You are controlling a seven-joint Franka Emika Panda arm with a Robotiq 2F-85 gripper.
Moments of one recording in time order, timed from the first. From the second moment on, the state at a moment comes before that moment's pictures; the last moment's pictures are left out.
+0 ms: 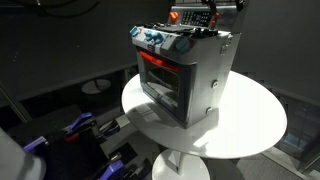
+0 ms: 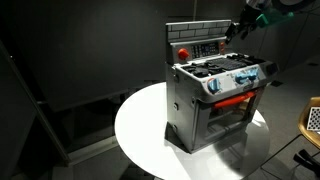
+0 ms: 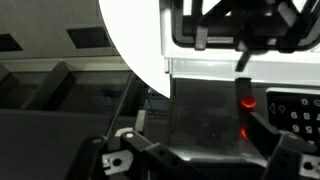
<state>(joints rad) -0.06 0.08 -0.05 -2.05 -0.37 2.61 0.32</state>
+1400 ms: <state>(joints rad) -0.03 0.07 -0.07 -2.00 -0.17 2.47 0.17</state>
